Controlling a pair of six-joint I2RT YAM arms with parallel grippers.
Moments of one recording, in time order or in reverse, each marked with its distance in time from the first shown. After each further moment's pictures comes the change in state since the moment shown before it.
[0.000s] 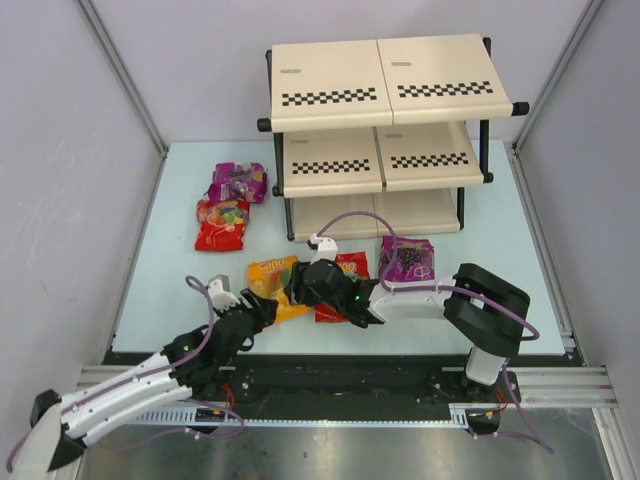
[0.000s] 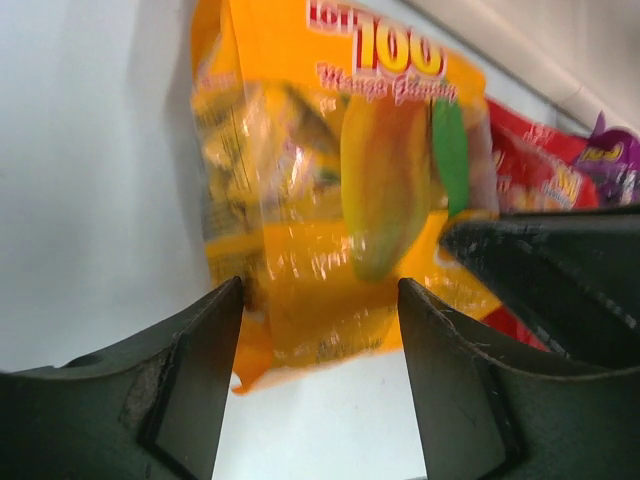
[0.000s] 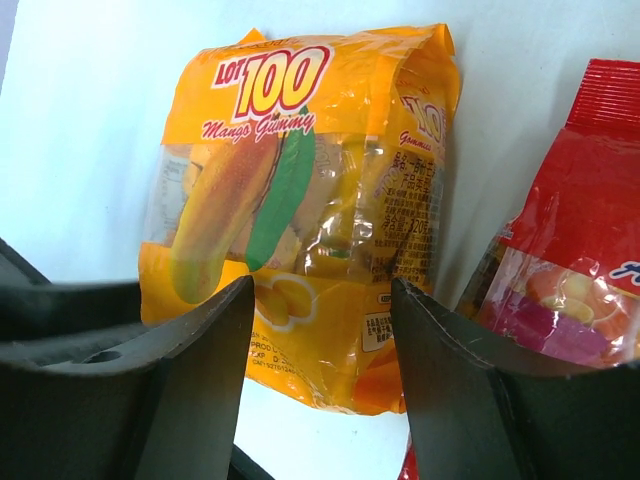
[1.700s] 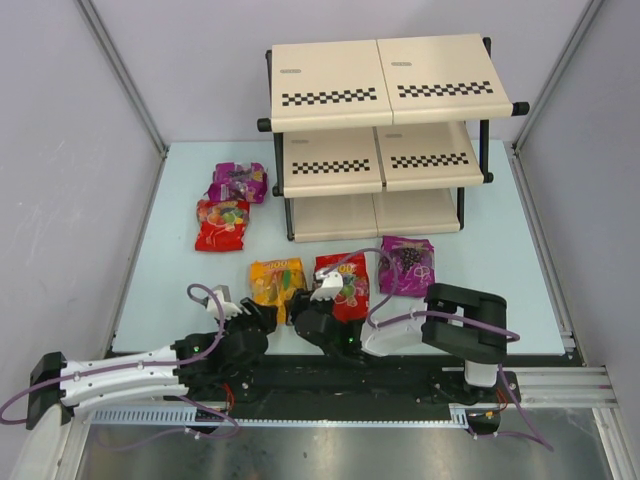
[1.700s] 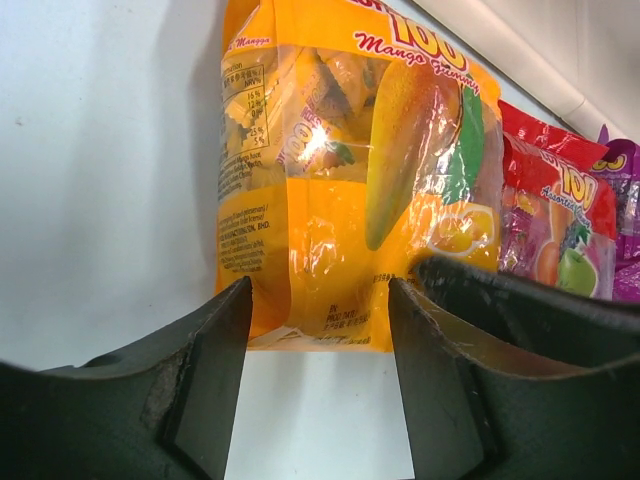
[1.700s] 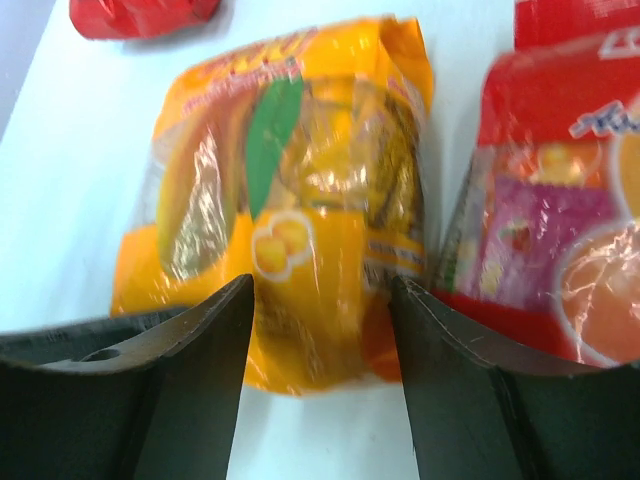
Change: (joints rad) left arm -0.301 0.148 0.024 -0.097 -0.300 -0.312; right arm 0.224 0.090 -0.109 0.259 0.499 0.104
